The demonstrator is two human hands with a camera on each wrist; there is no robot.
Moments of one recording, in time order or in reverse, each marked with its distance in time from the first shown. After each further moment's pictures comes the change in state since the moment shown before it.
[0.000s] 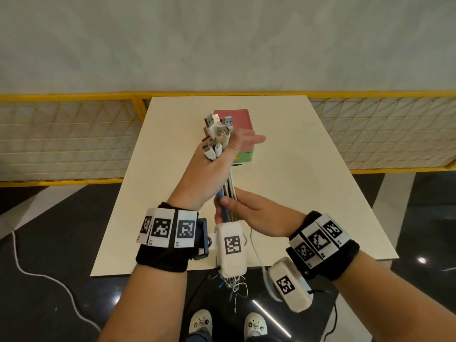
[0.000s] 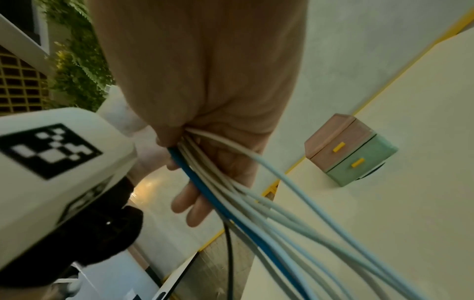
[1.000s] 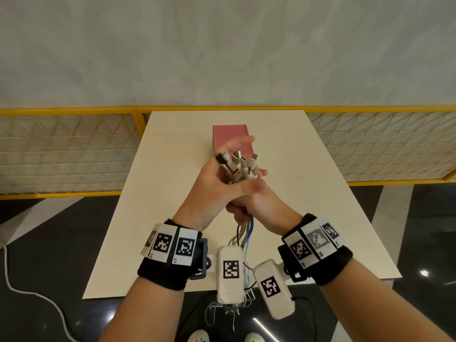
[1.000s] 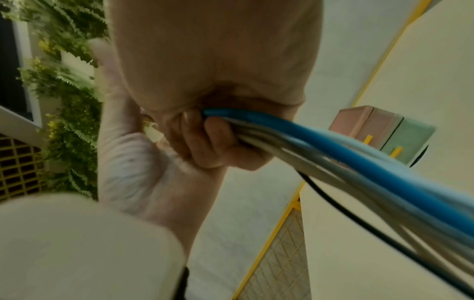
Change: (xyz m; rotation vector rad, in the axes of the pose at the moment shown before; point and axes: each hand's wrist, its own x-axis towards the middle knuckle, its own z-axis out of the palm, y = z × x) left_hand 0.007 -0.008 0.007 -0.436 -0.057 -0.094; right_hand 0.019 -0.033 -0.021 0.251 0.342 0.042
